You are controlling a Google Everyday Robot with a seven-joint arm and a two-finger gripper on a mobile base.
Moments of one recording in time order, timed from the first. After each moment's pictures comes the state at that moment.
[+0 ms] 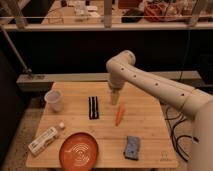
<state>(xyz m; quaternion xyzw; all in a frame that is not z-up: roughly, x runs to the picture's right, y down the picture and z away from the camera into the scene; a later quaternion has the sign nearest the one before) 0.081 0.023 0.804 -0.25 -0.04 0.03 0.97</state>
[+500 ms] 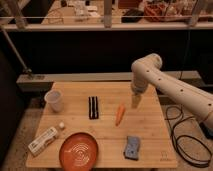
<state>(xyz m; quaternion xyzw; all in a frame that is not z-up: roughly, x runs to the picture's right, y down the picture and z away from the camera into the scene) 0.199 0.054 0.793 -0.27 0.00 0.08 0.96</state>
